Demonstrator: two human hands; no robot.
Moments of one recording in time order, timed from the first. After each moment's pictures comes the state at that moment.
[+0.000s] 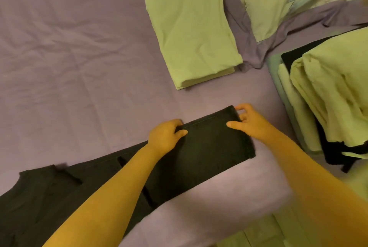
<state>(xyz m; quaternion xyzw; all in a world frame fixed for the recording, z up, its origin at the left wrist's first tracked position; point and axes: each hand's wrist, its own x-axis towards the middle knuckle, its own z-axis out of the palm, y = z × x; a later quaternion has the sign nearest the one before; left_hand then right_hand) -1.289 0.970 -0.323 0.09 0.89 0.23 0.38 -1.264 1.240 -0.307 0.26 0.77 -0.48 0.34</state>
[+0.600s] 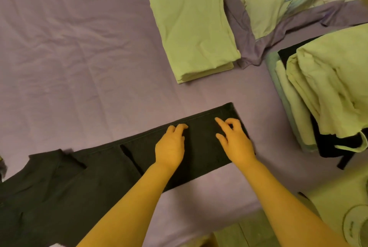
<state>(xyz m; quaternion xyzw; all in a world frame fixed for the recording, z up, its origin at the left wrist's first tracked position) -1.221 0.985 -0.315 0.05 0.94 0.22 0.26 -1.196 1.189 -0.314 0.10 0.94 -0.25 0.20</state>
